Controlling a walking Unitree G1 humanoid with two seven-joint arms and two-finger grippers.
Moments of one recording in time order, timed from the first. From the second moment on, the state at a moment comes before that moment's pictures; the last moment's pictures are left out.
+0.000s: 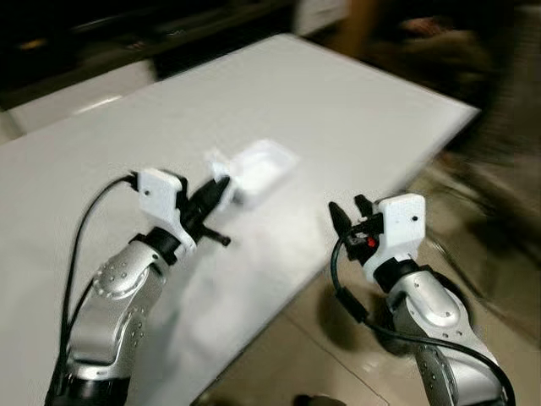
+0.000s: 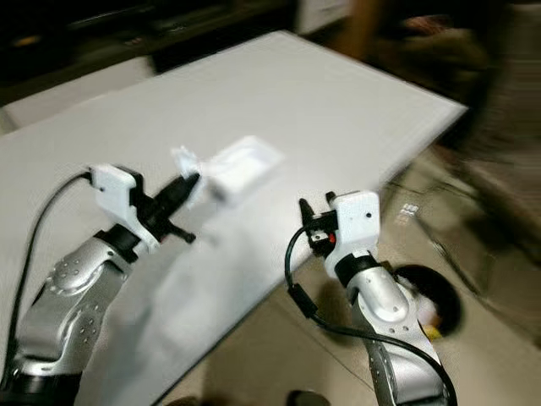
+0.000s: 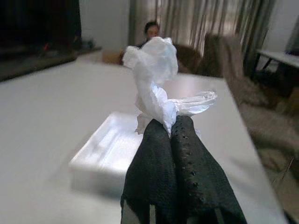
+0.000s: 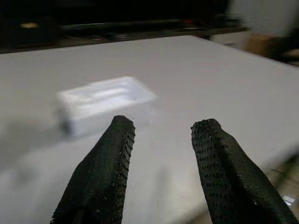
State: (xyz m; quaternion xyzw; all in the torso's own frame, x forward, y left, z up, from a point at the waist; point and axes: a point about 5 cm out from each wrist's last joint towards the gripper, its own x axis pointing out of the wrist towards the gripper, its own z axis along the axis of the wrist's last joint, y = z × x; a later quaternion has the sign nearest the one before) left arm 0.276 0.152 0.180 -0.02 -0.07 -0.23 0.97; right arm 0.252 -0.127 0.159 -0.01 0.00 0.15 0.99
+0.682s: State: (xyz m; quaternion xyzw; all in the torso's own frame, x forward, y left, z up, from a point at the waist) left arm 0.249 0.152 0.137 0.02 0.10 -0.14 0.98; right arm 0.243 -0.131 0.142 0.00 0.03 0.13 0.99
